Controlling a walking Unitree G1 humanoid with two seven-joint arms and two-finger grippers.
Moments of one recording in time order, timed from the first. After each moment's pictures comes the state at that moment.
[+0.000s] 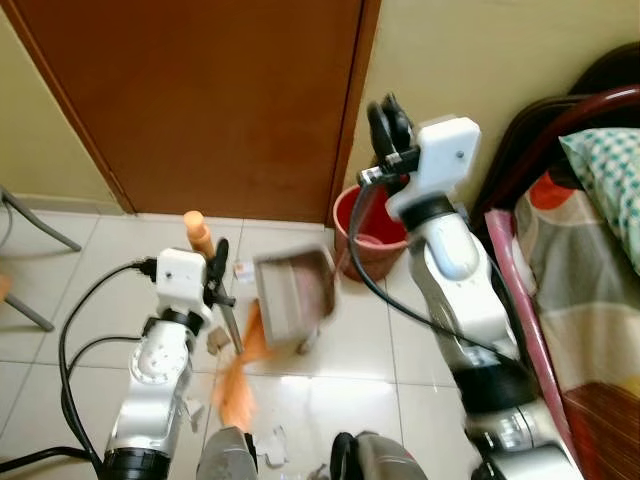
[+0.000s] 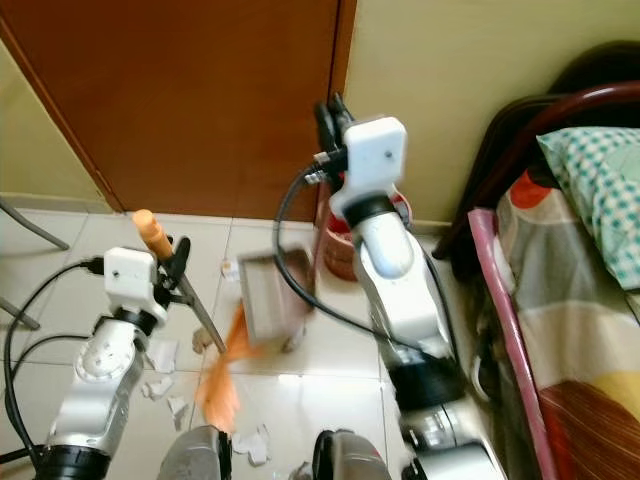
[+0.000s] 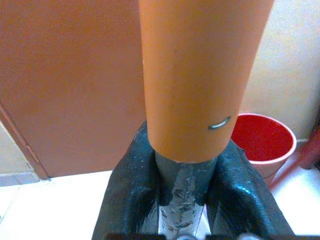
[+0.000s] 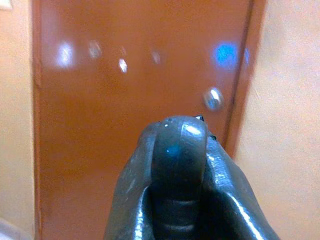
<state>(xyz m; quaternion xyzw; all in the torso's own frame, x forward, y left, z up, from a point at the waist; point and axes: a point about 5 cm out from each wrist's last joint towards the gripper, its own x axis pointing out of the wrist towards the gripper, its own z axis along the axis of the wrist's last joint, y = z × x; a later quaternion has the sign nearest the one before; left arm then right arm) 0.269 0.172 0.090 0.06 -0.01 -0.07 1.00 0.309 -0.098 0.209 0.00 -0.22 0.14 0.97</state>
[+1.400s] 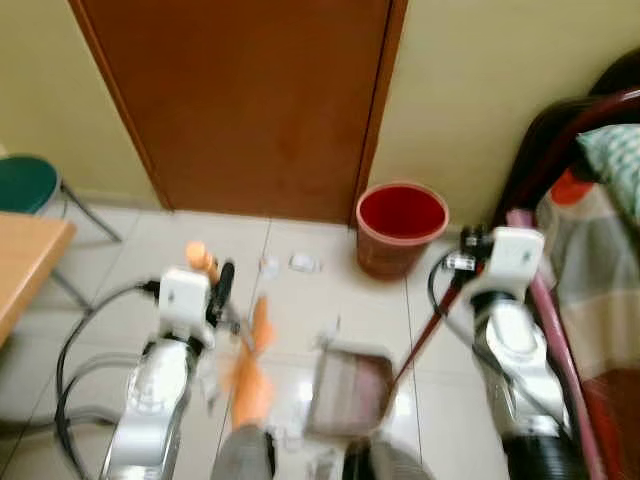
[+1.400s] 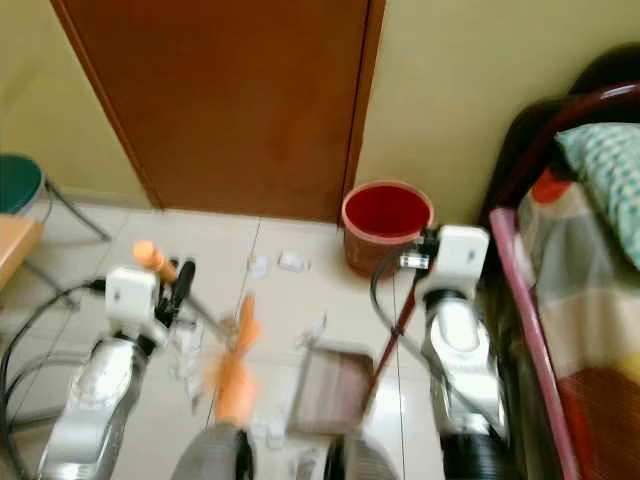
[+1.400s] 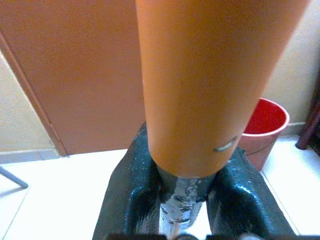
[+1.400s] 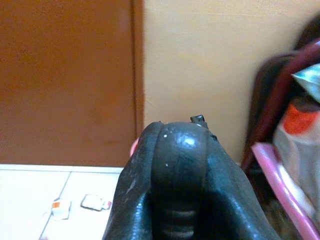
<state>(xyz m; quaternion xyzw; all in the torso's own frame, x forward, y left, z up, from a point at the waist) 0.257 0.169 0.096 0.06 0.01 -0.09 0.99 0.293 -0.184 0.120 0.01 -0.03 -0.06 1.00</state>
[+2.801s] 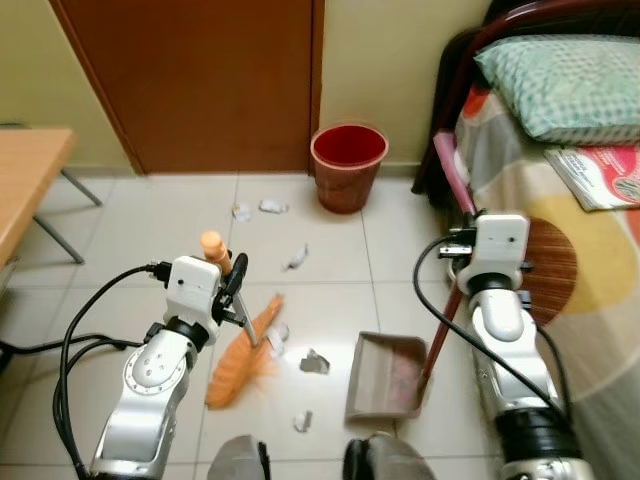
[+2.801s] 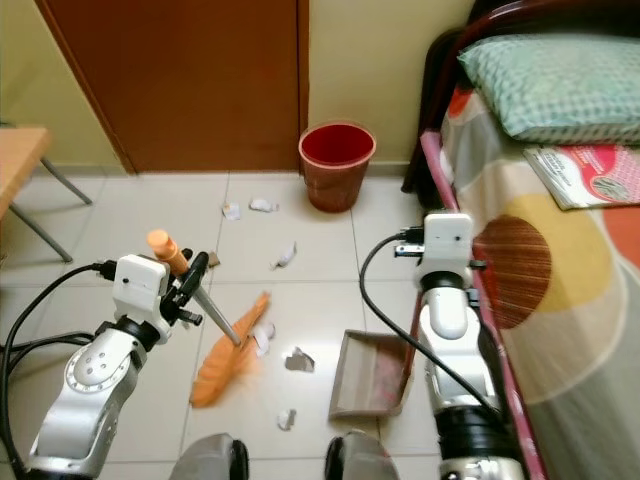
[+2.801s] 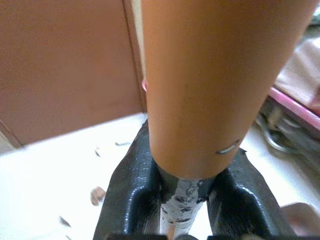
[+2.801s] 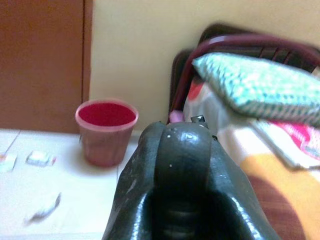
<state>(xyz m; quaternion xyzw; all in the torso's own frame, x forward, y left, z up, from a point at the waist) 0.254 0.158 0.099 0.06 0.03 -0.17 0.98 0.307 -0.182 0.116 -0.08 -0.03 -0.07 0.99</state>
